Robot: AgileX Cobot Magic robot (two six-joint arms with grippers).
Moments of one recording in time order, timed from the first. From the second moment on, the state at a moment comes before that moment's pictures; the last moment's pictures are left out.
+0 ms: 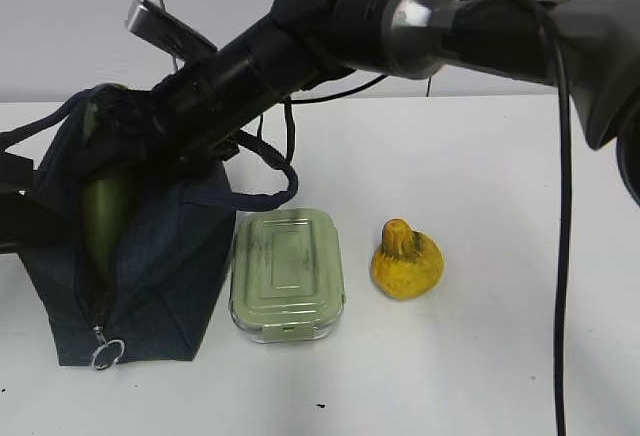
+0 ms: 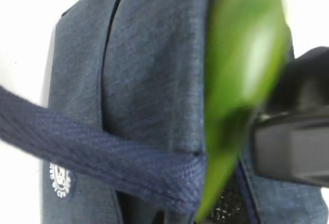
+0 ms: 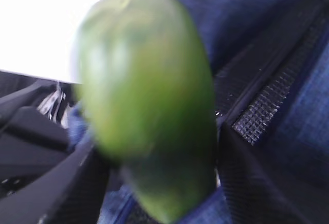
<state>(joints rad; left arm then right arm) 0.02 1.23 -0.64 -0.91 0.69 0.59 0.57 2.29 -1.99 1.04 0.99 -0.50</state>
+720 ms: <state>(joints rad) 0.02 1.23 -0.64 -0.91 0.69 0.59 0.56 2.28 -2.44 0.26 1.24 -0.09</state>
